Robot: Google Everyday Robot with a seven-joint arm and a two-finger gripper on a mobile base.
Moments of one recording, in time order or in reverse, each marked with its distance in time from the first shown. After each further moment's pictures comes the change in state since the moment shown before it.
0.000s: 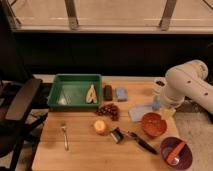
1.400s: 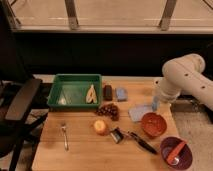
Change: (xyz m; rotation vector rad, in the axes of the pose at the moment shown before) arm -0.041 -0.022 -0.018 0.015 -0.070 -0.102
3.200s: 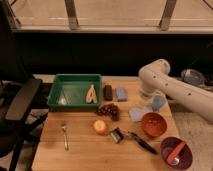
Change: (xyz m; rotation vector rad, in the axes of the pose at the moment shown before) arm -0.004 -0.066 0.118 0.010 0.101 0.593
